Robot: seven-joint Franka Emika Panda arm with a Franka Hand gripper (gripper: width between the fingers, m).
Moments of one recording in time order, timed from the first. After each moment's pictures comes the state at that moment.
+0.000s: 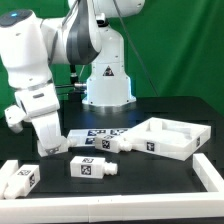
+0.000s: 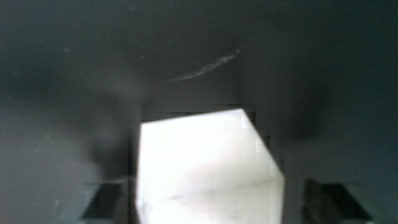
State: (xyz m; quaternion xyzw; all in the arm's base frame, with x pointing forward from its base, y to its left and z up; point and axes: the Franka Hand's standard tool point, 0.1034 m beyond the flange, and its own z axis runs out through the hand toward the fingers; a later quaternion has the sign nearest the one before) arm 0.398 -0.162 0.011 -0.60 -0.79 0.02 0.09
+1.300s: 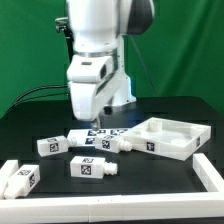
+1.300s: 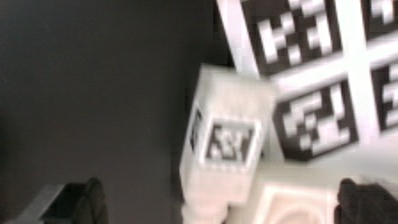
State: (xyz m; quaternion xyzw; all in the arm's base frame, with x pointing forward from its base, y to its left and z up) arm 0.409 -0.017 0.067 -0.84 -0.54 0.05 0.05
